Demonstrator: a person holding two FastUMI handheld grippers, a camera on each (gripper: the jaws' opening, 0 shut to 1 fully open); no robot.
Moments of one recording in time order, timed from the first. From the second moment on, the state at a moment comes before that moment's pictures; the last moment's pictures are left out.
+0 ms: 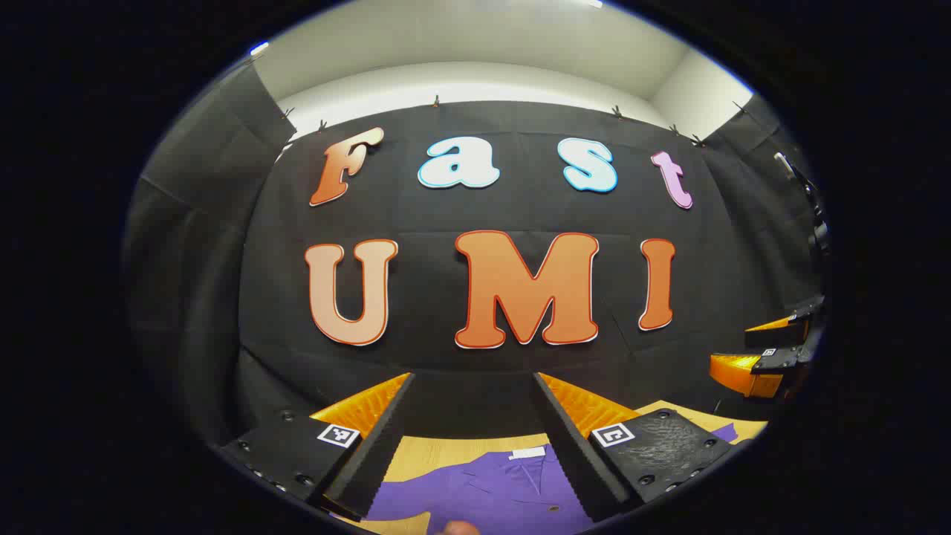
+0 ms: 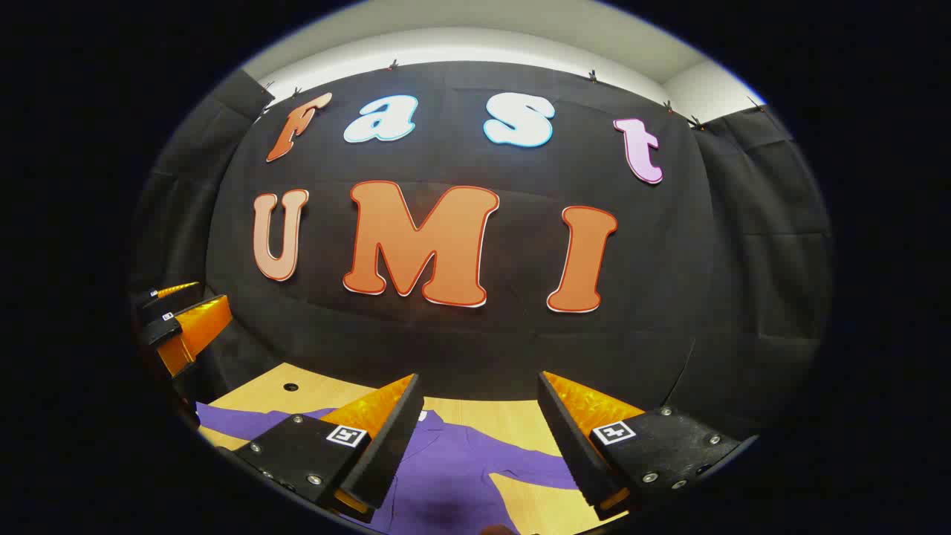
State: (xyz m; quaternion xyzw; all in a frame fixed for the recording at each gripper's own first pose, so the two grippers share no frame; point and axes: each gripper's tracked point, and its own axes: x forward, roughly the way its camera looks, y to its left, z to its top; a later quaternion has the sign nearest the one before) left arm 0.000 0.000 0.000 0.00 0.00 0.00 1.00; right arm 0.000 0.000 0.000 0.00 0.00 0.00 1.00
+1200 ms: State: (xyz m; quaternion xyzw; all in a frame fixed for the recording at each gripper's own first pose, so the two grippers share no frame) left arm -0.016 -0.033 -0.022 0.01 0.02 0.03 1.00; right arm 0.020 -0.101 -0.110 0.01 0.10 -0.05 0.99
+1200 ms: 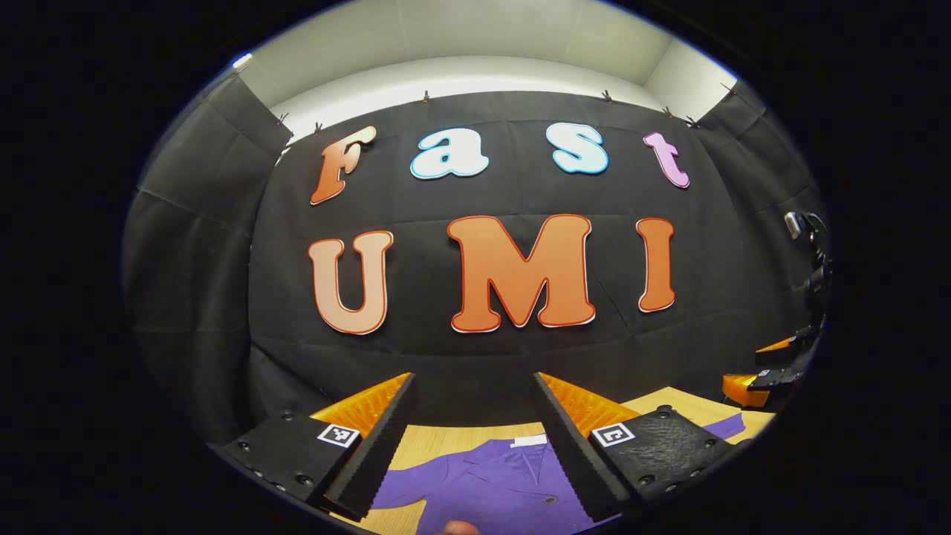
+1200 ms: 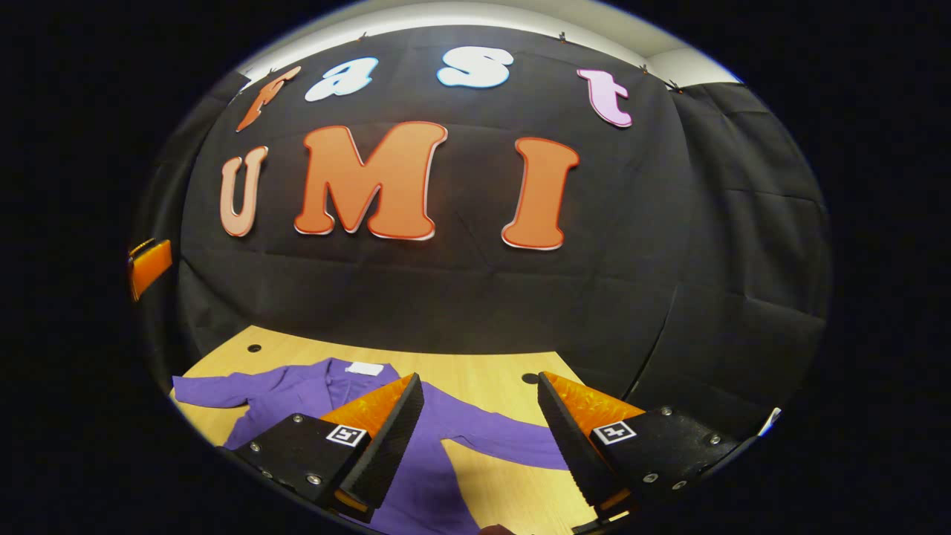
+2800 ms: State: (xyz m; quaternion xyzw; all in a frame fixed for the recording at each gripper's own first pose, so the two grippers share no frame) left arm -0.052 -0.054 -0.050 0.07 0.10 0.13 0.98; right arm 0.079 -0.291 -0.426 0.21 0.57 -0.17 0.78
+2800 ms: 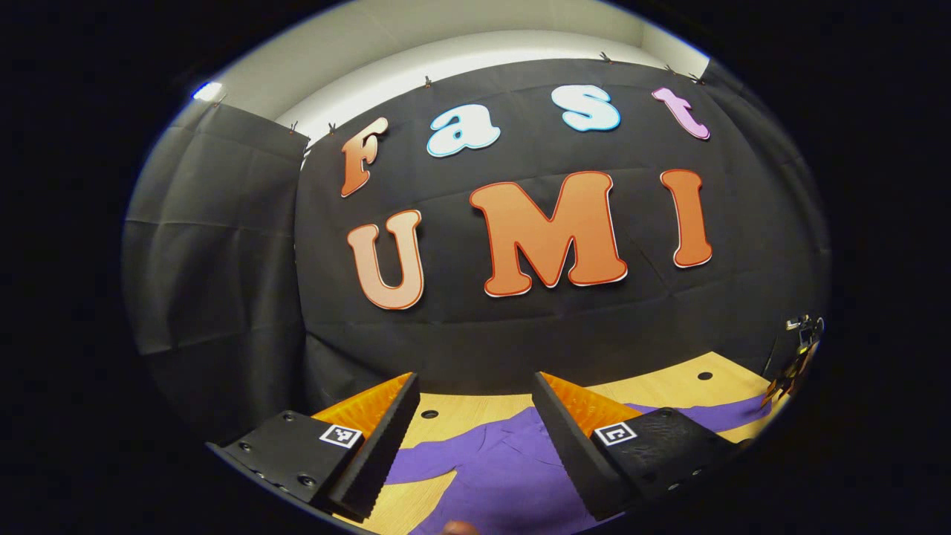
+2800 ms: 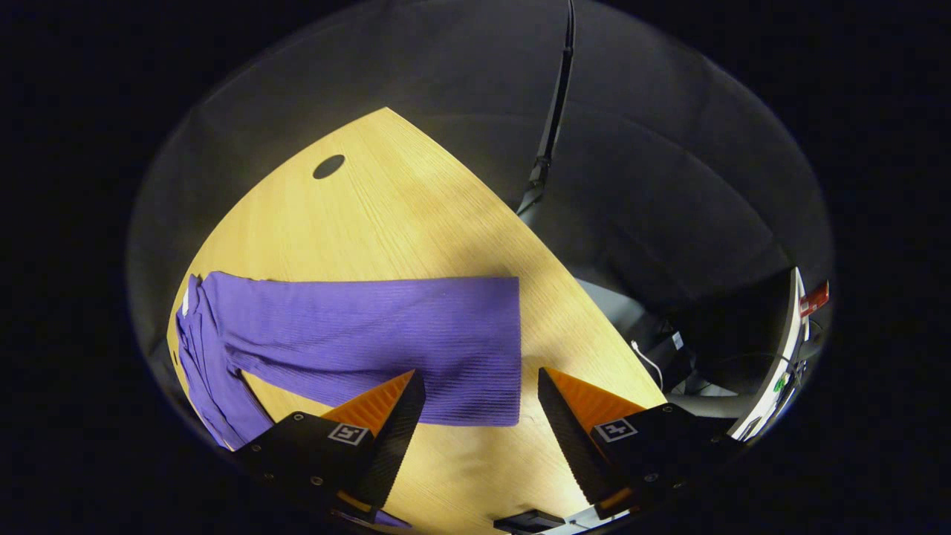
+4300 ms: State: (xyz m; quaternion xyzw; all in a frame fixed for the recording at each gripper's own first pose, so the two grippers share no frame) left arm -0.049 0.019 -0.068 0.04 0.10 0.12 0.99; right arm 0.147 -0.154 -0.288 0.17 0.51 -0.06 0.84
